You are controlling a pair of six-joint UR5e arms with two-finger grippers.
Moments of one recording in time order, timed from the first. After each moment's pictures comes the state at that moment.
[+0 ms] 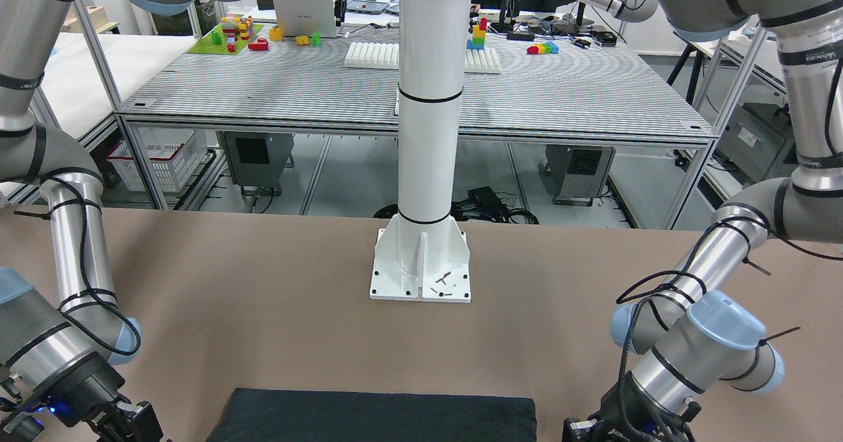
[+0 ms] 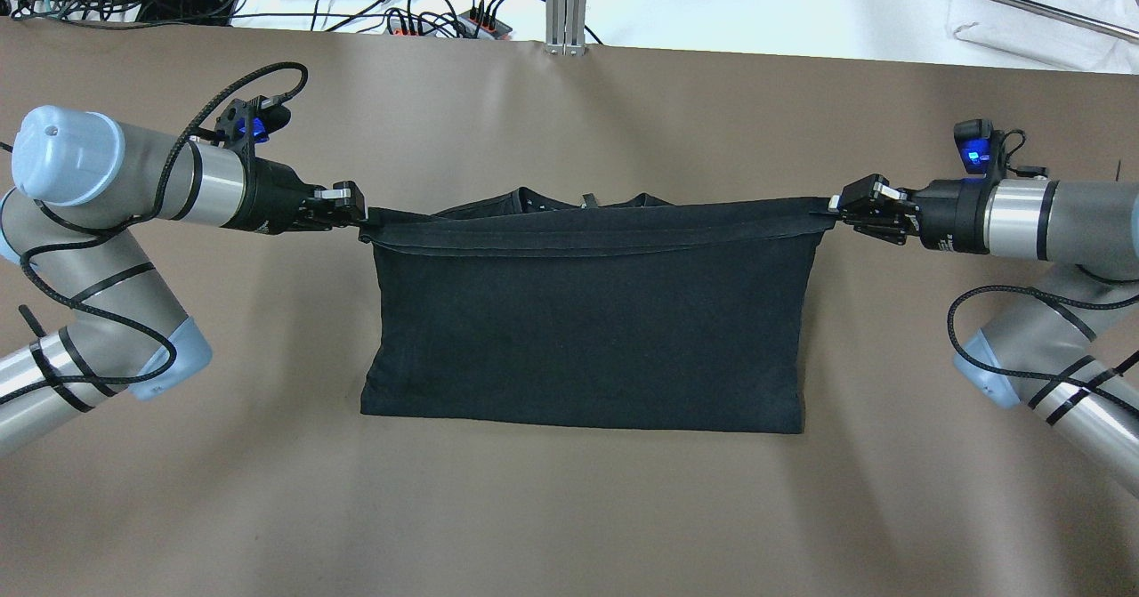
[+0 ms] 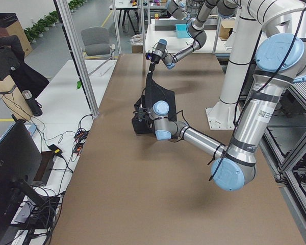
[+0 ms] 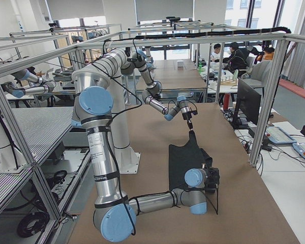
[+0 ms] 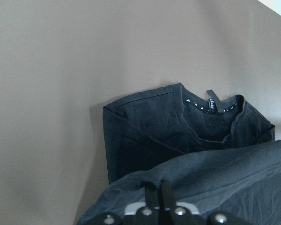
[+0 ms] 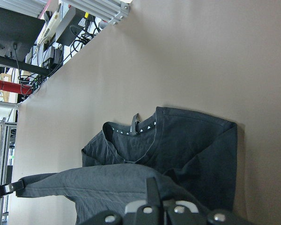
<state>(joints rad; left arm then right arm) -0.86 -1.98 -1.59 -2.51 -2.08 -1.39 1.01 -1.29 1.42 -0.05 2.14 1.66</state>
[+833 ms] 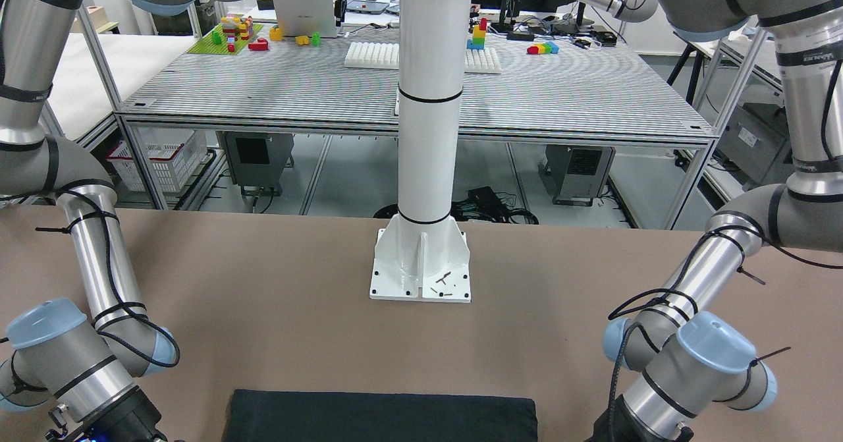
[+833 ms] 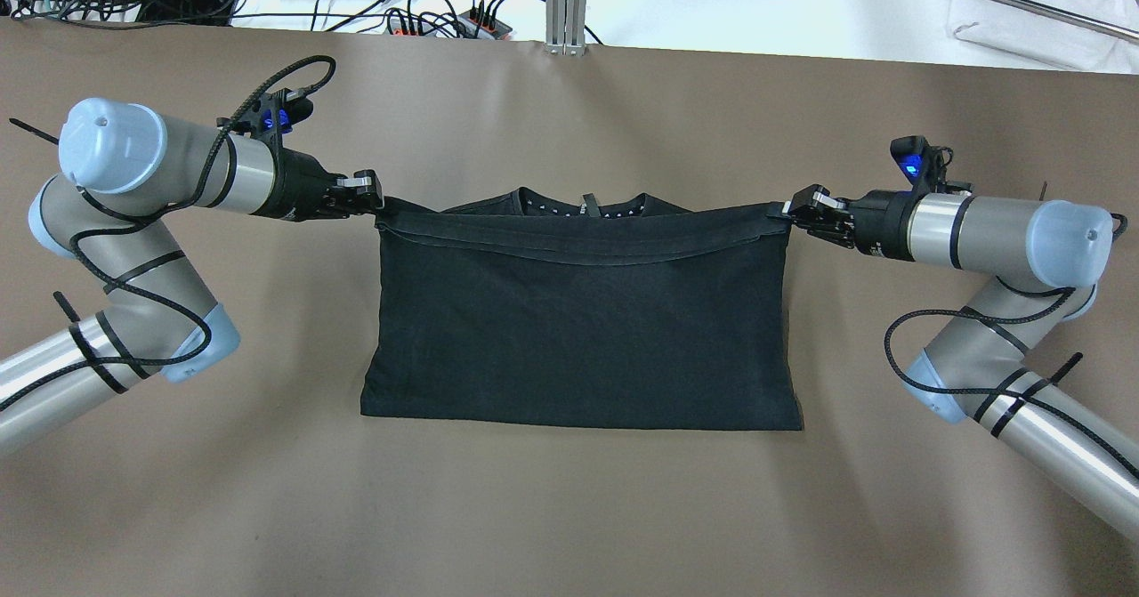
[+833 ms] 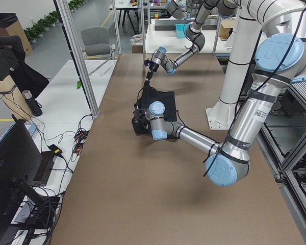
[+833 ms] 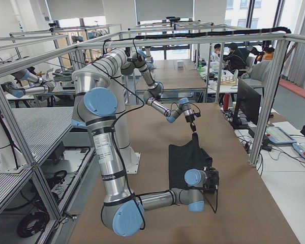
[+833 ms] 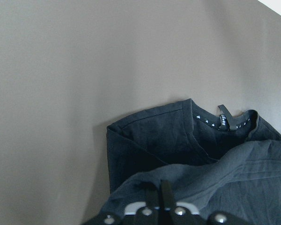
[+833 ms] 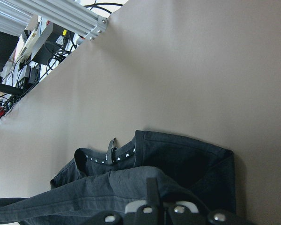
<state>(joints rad) -0.86 -2.05 -1.49 -2.51 -2.05 -1.38 0.92 -1.22 1.33 -0.11 1.98 1.61</state>
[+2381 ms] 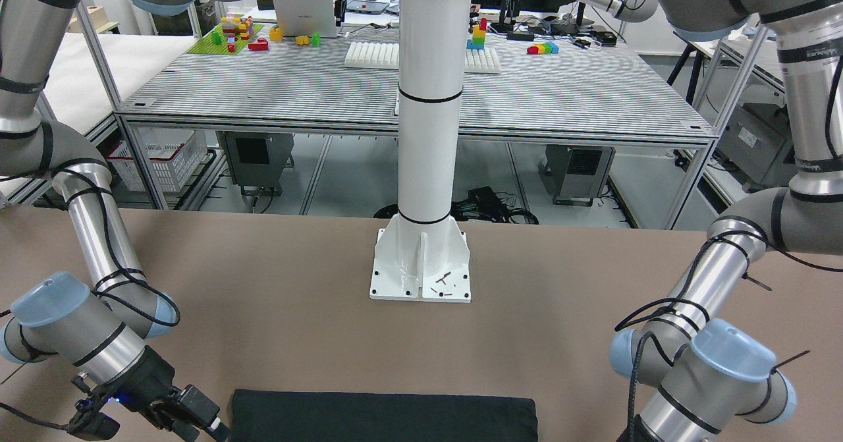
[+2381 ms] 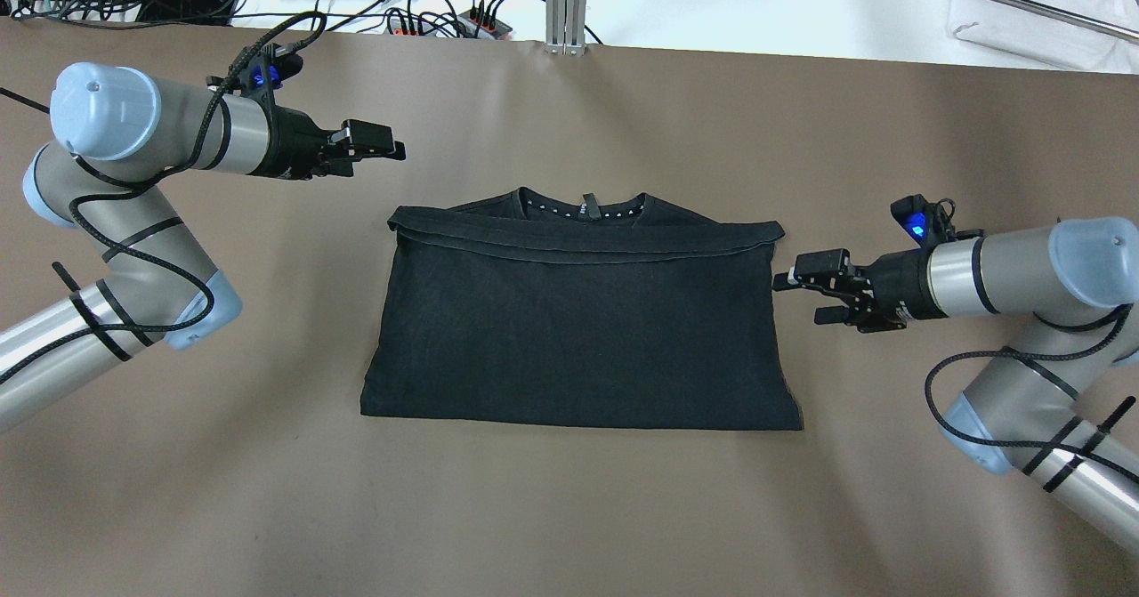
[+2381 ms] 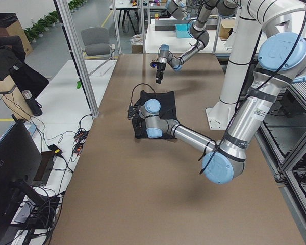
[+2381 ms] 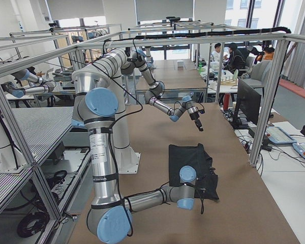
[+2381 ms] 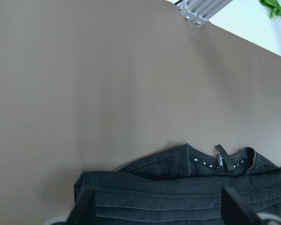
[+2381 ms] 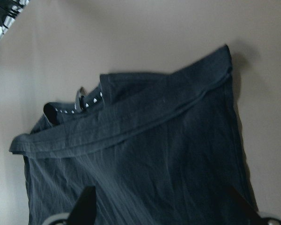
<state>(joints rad) -0.91 -2.09 -1.46 -2.52 -1.99 -1.34 0.89 -1.36 1.55 -0.39 2.22 1.64</state>
